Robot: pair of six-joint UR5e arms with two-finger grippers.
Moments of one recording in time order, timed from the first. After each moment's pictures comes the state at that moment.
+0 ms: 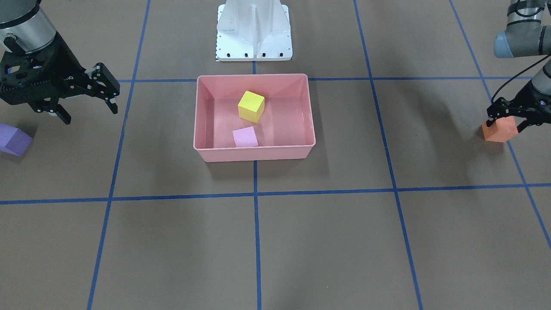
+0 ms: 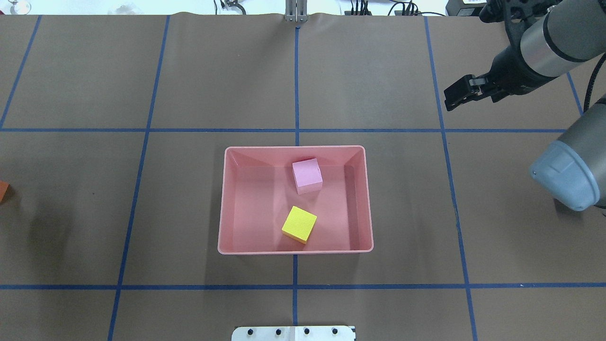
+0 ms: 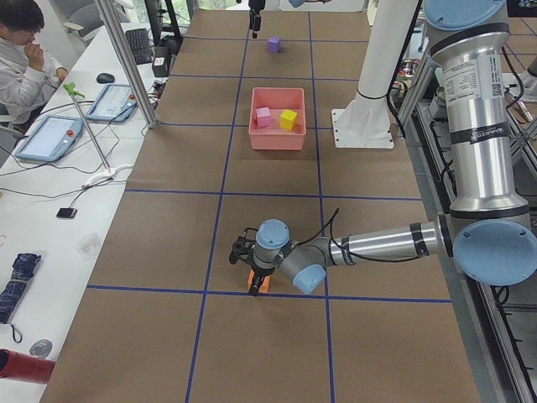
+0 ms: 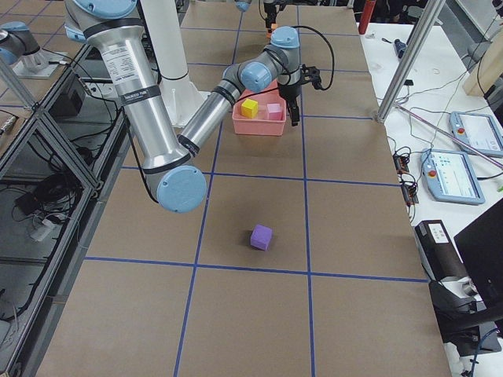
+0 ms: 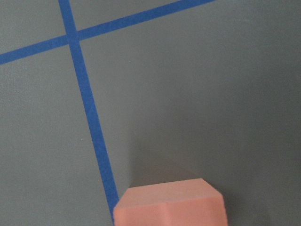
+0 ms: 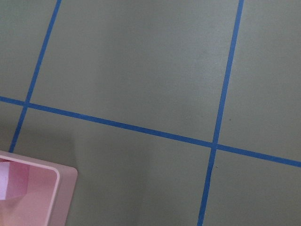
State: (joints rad) left arm -1.10 -1.38 -1.45 -2.48 -2.16 -0.42; right arm 0.98 -1.21 2.10 -1.75 2.10 0.65
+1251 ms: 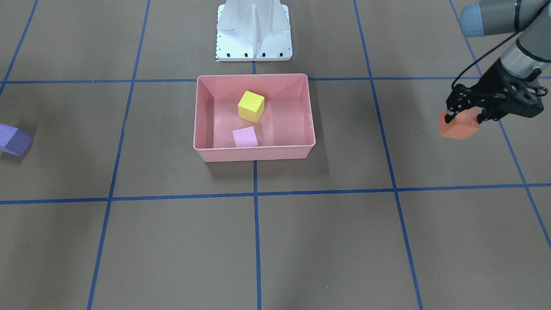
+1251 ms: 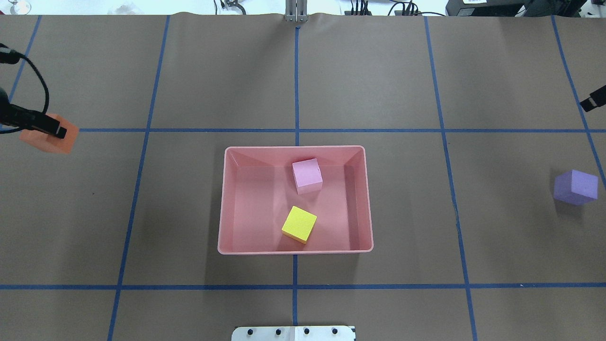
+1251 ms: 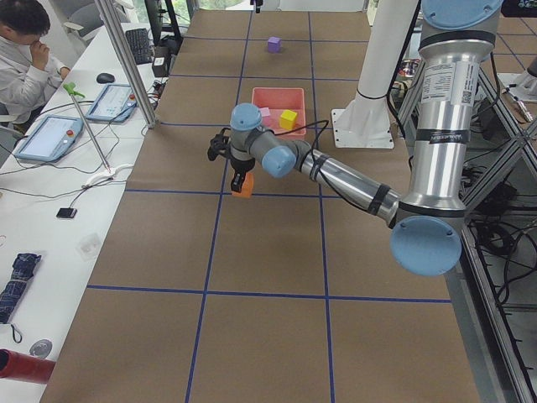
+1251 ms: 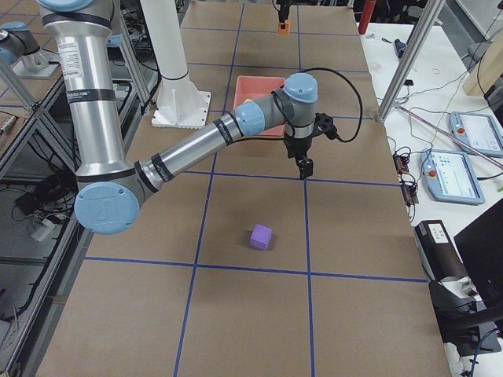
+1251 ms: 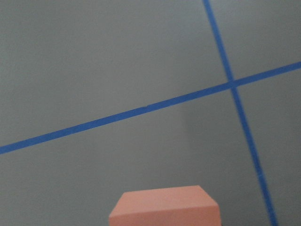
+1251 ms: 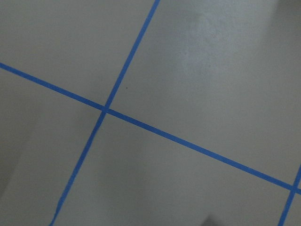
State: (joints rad) left arm -1.06 -1.69 -2.00 -1.74 -2.24 -0.61; right arm 1.35 -1.49 1.98 -1.74 2.30 -0.04
